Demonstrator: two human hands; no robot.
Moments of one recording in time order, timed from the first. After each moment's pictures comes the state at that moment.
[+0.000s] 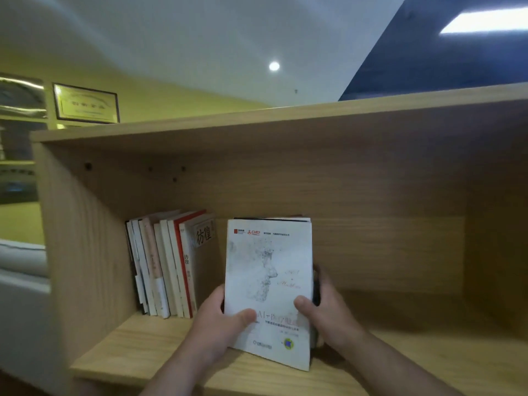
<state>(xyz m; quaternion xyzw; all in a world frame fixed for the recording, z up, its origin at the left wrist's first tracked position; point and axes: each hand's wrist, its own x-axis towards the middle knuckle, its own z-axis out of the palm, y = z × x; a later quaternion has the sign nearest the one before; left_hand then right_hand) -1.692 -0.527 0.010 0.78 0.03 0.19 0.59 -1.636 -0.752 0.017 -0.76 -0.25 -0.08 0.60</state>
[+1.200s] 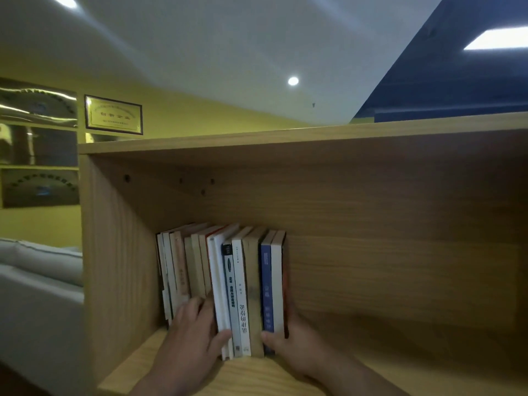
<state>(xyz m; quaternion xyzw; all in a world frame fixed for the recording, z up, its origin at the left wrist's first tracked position) -1.694 -0.433 0.002 0.92 0.03 0.33 0.19 -1.608 -0.648 0.014 -0.84 -0.29 0.04 0.45</state>
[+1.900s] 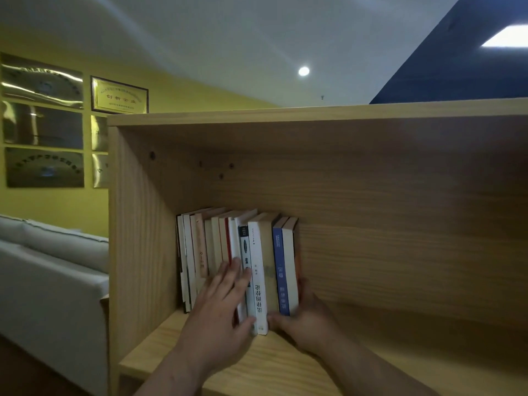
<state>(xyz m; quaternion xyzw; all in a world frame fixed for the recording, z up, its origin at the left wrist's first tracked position) -1.675 -0.419 -0.009 0.92 -0.04 0.37 0.09 -1.588 -0.618 -0.003 -0.87 -0.23 -0.07 0.44</state>
